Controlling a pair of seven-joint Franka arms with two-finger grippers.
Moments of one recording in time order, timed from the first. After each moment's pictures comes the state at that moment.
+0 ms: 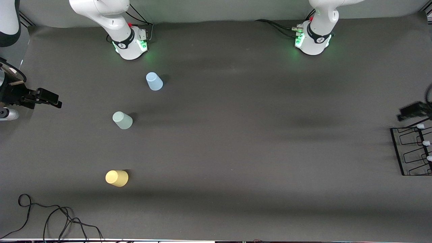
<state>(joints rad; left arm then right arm) 0.19 0.20 0.00 -1.50 0.00 1.69 0.17 0.03 0.03 -0.09 -1.62 0.00 1.59 -0.04</state>
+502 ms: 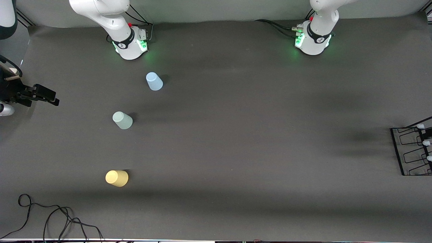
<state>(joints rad) 0.36 0.47 0.01 -1.44 0.11 1.91 0.39 0.03 0.00 -0.09 -1.62 0.00 1.58 -0.04</state>
